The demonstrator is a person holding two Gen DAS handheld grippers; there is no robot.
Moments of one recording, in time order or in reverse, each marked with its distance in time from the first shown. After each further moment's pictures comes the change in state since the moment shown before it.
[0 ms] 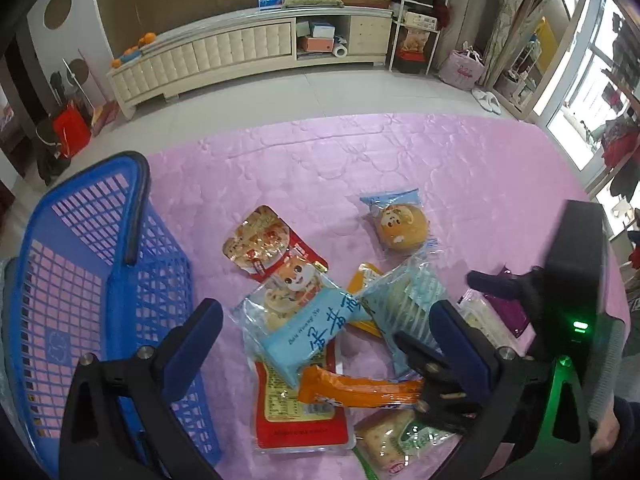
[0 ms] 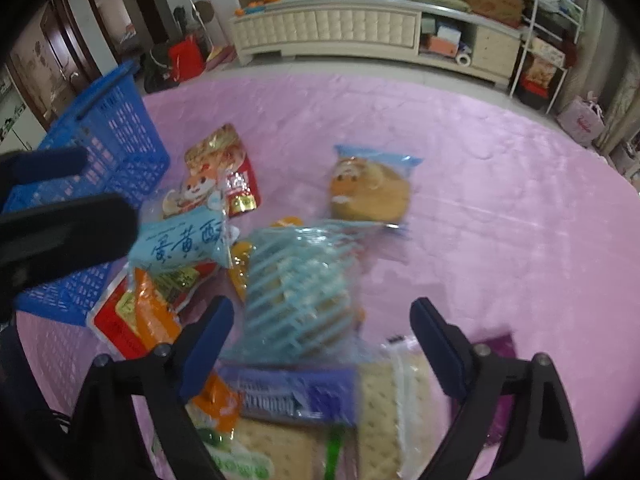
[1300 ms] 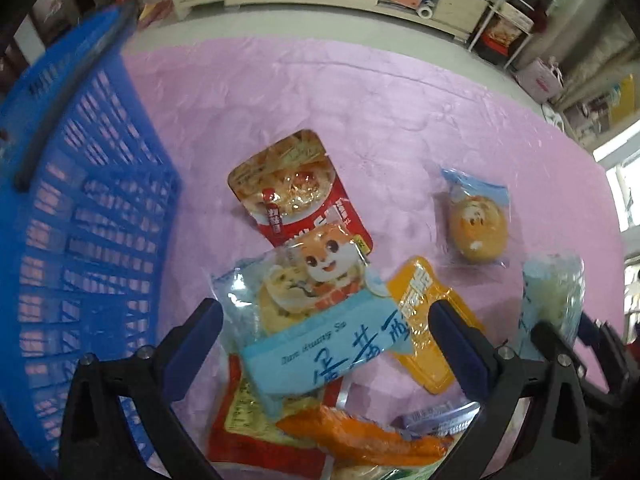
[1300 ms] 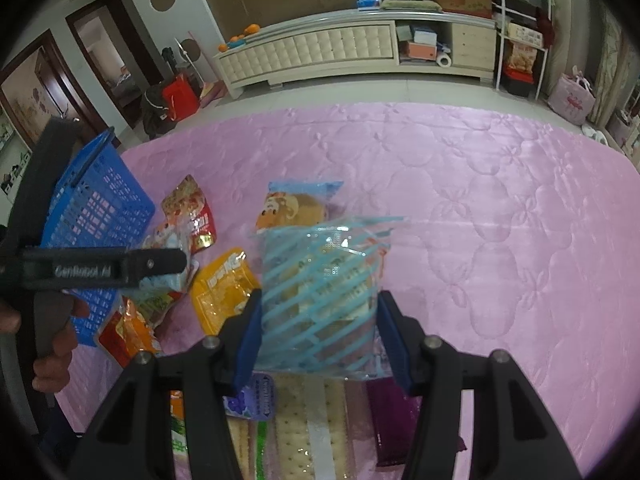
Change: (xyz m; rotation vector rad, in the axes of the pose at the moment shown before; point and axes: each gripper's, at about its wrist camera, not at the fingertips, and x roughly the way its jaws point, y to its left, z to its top) left arm 0.086 0.030 -0.001 -0.344 0.219 0.040; right arm -0.030 -0.069 -0.002 0.104 -0.094 0.069
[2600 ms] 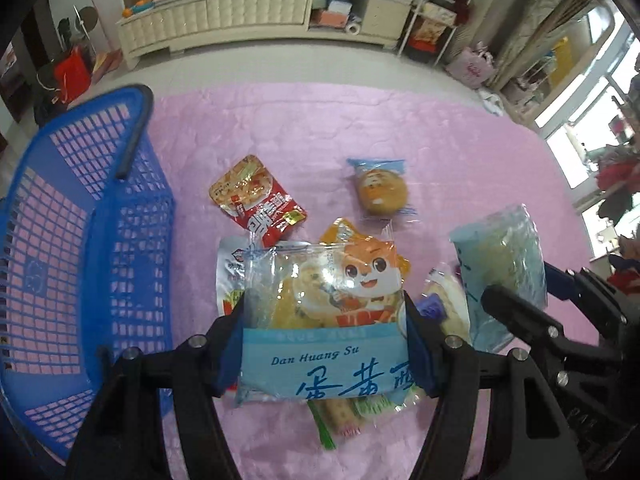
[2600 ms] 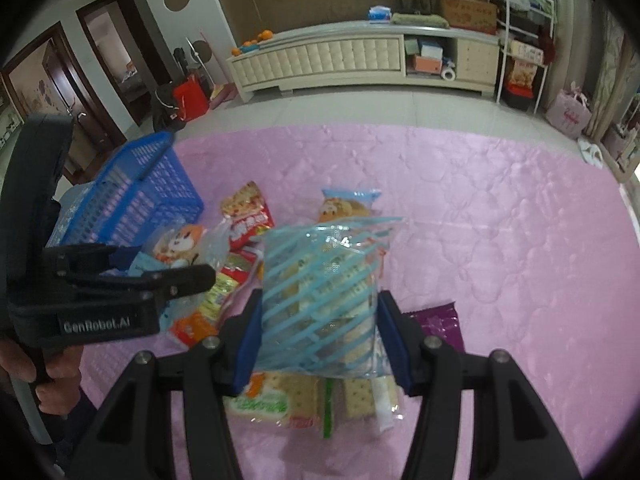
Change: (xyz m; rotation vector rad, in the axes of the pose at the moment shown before) left arm -0.086 0.000 -0.053 0.212 -0.104 -0.132; right arm -0.071 0.047 -0.010 -0.024 -0.024 -0.014
